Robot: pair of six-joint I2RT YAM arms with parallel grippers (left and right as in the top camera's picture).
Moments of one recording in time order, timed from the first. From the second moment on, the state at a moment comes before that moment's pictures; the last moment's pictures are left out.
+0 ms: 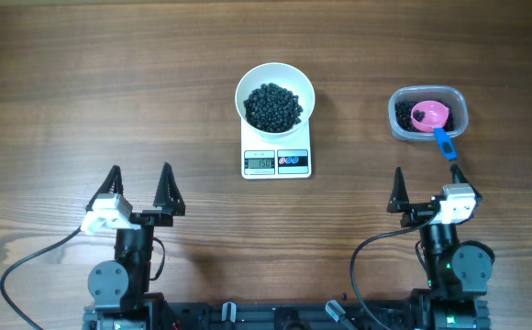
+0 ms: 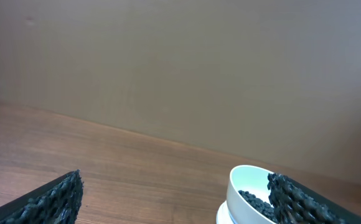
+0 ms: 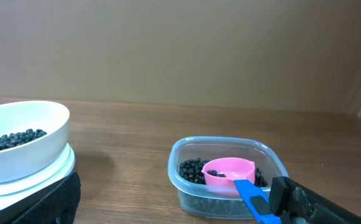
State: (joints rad) left arm 0.02 0.01 0.02 0.14 0.06 -0.30; right arm -0.04 0.02 0.01 0.00 -0.07 -0.04
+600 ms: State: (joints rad) left arm 0.02 0.01 0.01 -0.06 0.11 -0.25; right arm -0.04 0.02 0.01 0.00 -0.07 -0.04
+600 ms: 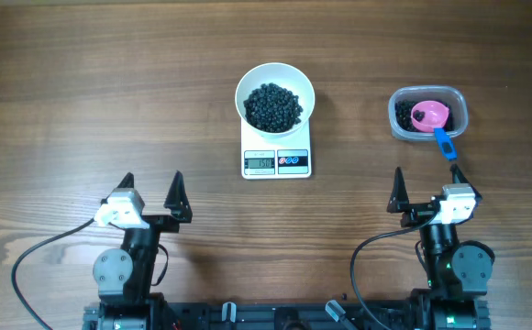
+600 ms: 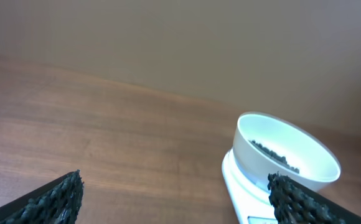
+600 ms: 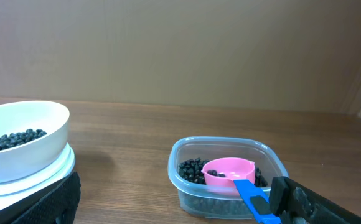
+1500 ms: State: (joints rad) left arm 0.02 0.01 0.01 -0.08 0.05 -0.09; right arm -0.04 0.02 0.01 0.00 -0.07 -0.04
